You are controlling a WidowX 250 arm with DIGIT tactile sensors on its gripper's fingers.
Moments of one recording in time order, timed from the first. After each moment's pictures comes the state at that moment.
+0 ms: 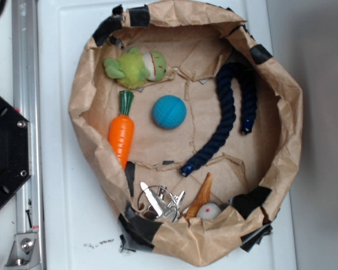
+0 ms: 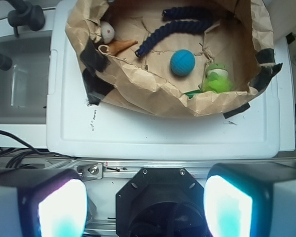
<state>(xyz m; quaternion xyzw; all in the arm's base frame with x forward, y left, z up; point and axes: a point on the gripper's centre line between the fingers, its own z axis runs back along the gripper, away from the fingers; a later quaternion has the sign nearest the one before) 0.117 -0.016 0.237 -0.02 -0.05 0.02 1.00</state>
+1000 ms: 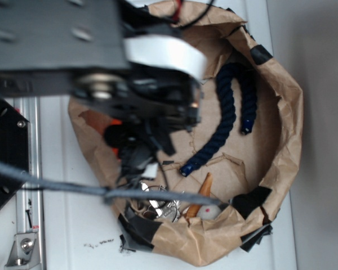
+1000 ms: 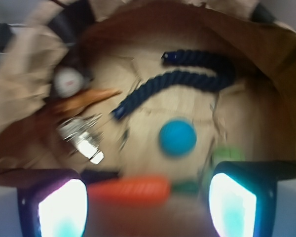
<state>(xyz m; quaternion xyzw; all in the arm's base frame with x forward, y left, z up) 0.239 0.031 0.128 0.00 -0.06 -0.07 1.00</state>
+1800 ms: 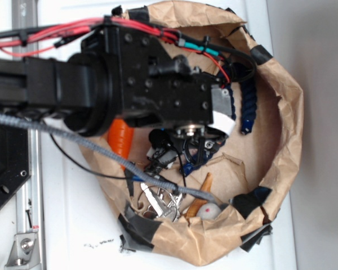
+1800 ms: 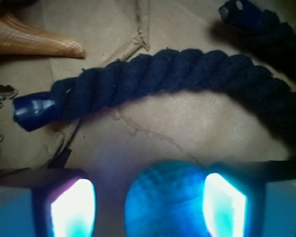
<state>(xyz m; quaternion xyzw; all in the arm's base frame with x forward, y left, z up) 0.262 0.031 0.040 0.01 -0.01 -0.24 0.97</state>
